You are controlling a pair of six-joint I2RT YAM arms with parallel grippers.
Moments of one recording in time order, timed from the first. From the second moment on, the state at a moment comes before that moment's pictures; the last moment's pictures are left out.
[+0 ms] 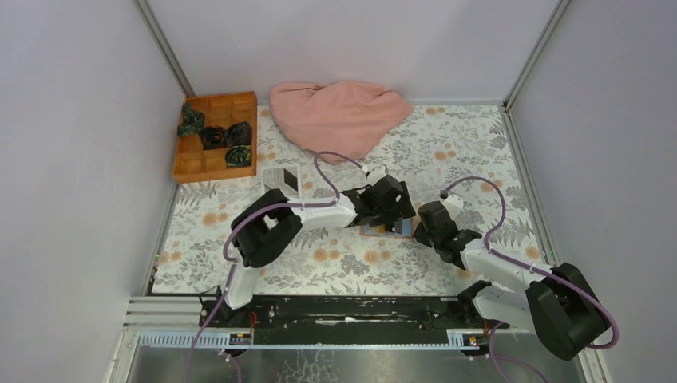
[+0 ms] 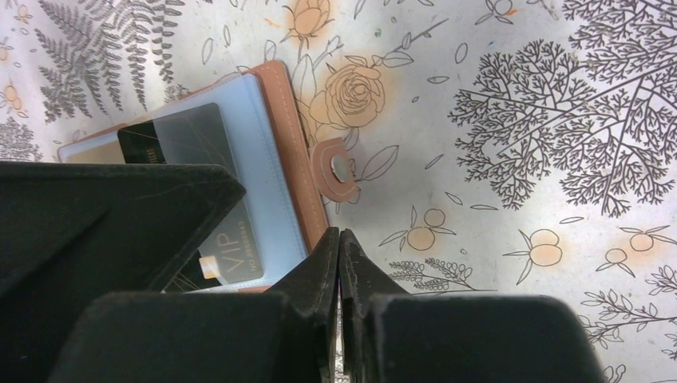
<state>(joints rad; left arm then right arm) -0.96 2.05 1.34 -0.11 -0.09 -1.10 0.55 1.11 0.36 -0.13 0.33 0.89</state>
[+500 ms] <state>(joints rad) -0.98 2.04 1.34 -0.13 -0.11 -1.07 0.55 1.12 0.35 -0.12 0.33 0.89</state>
